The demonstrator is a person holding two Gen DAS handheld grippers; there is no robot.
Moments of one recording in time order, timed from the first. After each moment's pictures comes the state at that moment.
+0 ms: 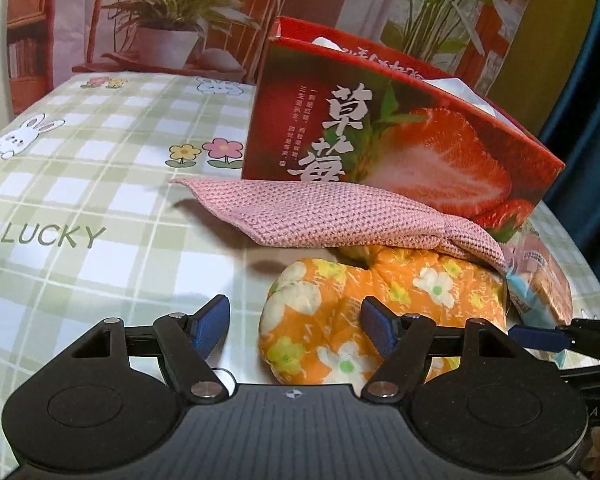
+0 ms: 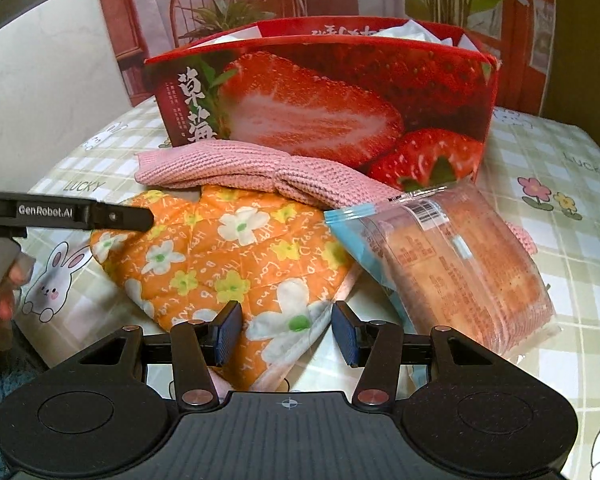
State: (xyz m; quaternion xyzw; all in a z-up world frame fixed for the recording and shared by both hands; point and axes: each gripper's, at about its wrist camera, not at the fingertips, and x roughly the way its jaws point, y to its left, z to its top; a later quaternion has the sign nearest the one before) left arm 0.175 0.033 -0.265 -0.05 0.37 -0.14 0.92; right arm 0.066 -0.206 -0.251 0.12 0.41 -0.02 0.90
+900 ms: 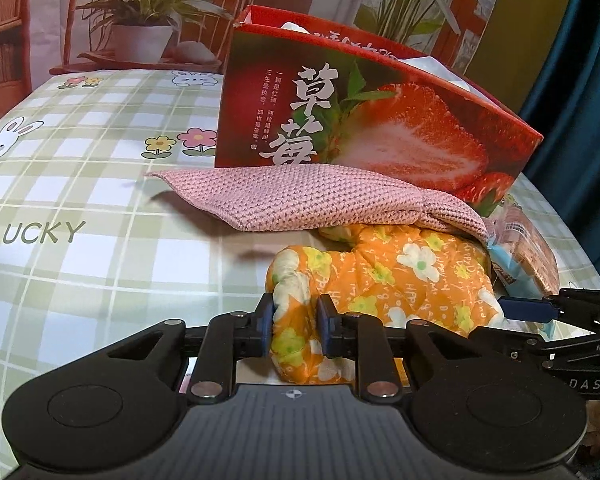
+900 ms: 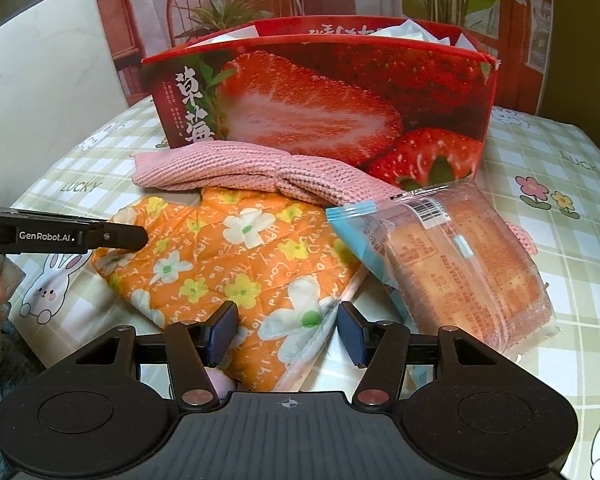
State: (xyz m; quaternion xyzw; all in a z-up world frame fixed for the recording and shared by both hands) left arm 0.167 0.027 -0.266 -0.03 0.38 -0.17 0.91; right arm 0.068 -0.200 -0.251 0.11 0.41 -0.03 0.90
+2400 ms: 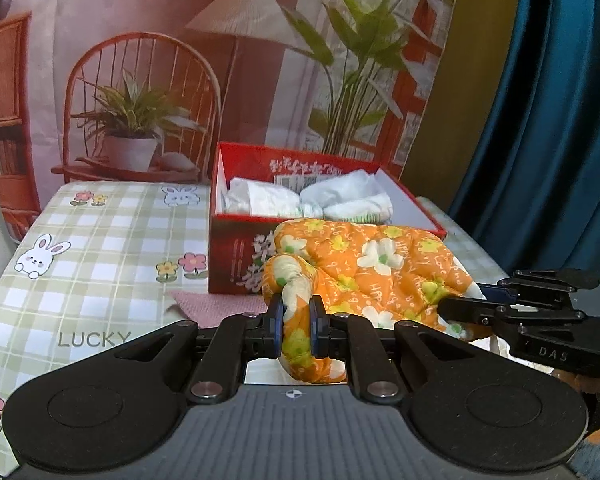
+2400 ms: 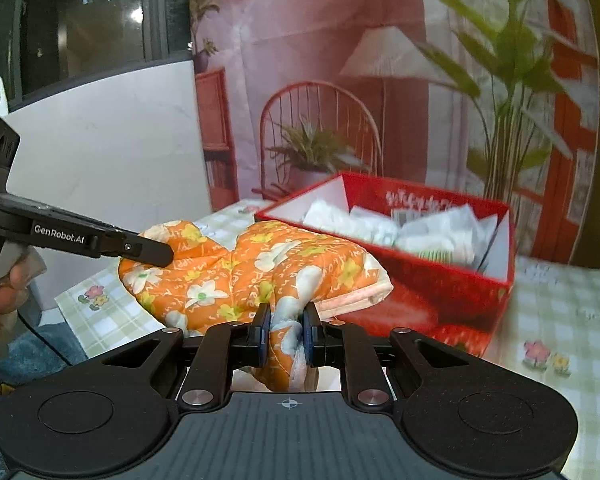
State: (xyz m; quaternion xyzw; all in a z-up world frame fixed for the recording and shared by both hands) left arm 0.105 0.044 -0.136 -0.02 0.28 -0.20 0.94; right arm 0.036 -0.191 -0.133 0.05 0.25 0.07 0.96
